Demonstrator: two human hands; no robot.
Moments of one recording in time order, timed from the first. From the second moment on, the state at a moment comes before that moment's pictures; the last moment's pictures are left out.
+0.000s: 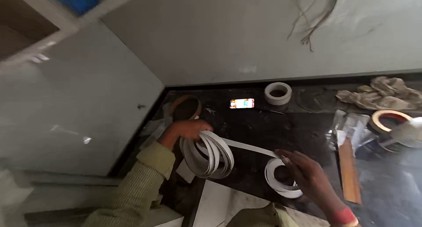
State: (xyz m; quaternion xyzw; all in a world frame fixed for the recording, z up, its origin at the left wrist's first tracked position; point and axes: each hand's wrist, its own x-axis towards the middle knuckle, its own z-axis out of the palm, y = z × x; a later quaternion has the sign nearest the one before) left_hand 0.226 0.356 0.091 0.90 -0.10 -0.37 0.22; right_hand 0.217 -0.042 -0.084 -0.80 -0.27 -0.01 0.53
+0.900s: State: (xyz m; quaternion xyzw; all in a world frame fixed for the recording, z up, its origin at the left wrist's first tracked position) left_hand 0.288 0.390 0.023 0.93 0.08 -0.33 0.16; right_hand 0.129 0.160 -0.158 -0.75 -0.57 0.06 0.34
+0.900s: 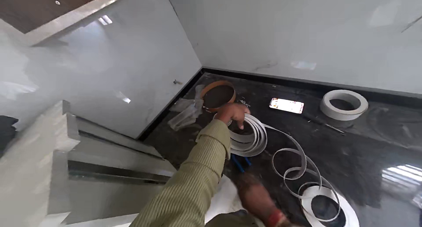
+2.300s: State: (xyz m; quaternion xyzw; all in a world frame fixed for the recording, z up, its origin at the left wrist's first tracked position) left_hand 0.248 0.205 0.019 0.94 -0.23 -0.22 0.13; right_hand 0.113 -0.084 -0.102 -0.89 -0.12 -0.03 0.44
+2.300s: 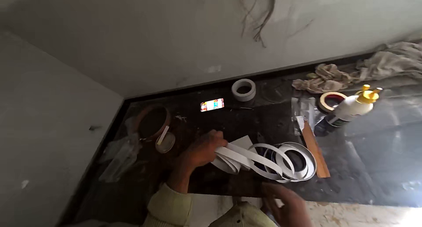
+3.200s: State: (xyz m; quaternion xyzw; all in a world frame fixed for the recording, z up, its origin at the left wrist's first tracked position) left_hand 0.247 0.326 -0.024 0.88 0.18 -0.19 0.39; right_hand 0.292 -0.046 -0.156 -0.90 -0.13 0.28 0.32
